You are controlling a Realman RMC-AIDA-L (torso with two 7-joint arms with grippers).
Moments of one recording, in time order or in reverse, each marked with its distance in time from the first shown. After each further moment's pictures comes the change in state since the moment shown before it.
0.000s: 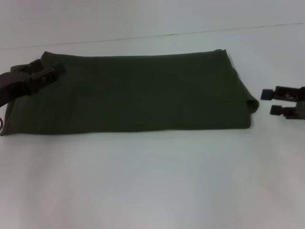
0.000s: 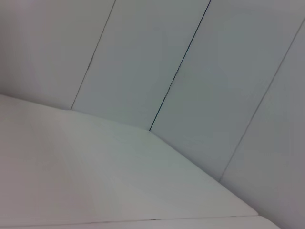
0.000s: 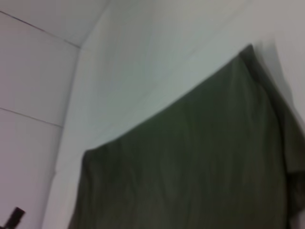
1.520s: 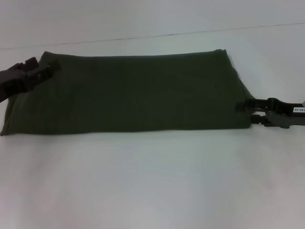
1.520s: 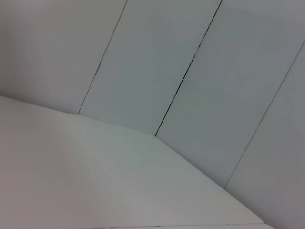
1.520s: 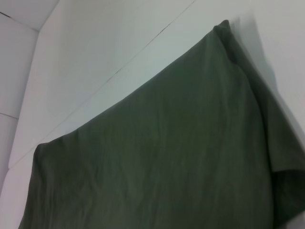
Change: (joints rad) left arm 0.000 0.003 -0.013 0.000 -0.008 -0.007 -0.012; right arm 0.054 0.064 -0.078 0.068 -0.052 0.224 -0.024
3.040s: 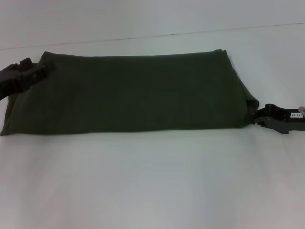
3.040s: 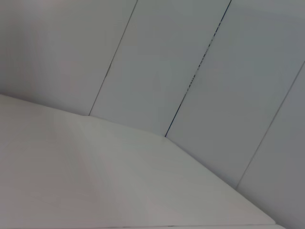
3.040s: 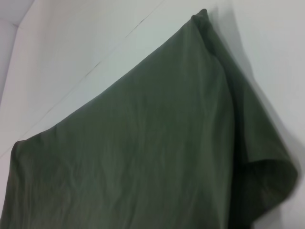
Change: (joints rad) left arm 0.004 0.002 -0.012 0.004 0.007 -0.018 0.005; right arm 0.003 0.002 -0.020 0.030 -0.021 0.056 0.009
